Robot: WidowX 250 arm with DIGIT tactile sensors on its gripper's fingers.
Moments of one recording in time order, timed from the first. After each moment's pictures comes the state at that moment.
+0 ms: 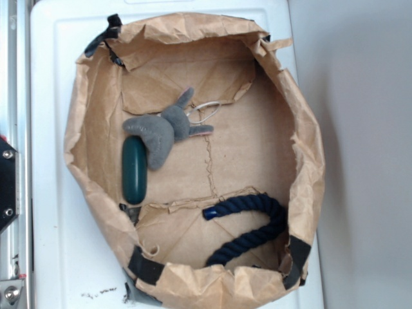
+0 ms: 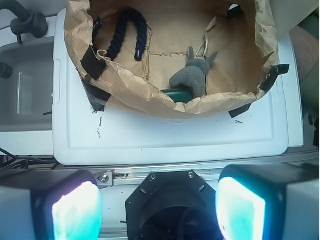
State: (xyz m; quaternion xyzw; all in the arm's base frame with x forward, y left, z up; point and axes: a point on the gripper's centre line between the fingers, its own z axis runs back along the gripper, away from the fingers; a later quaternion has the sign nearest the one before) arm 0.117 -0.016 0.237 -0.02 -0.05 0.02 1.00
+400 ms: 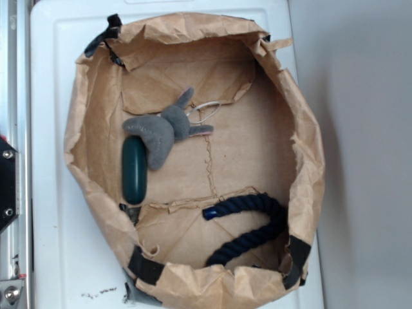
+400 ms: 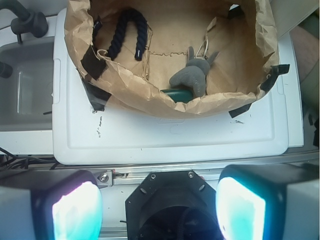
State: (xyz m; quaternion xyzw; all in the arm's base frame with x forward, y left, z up) arm 0.116 -0.017 0.234 -0.02 -0.04 0.02 1.00
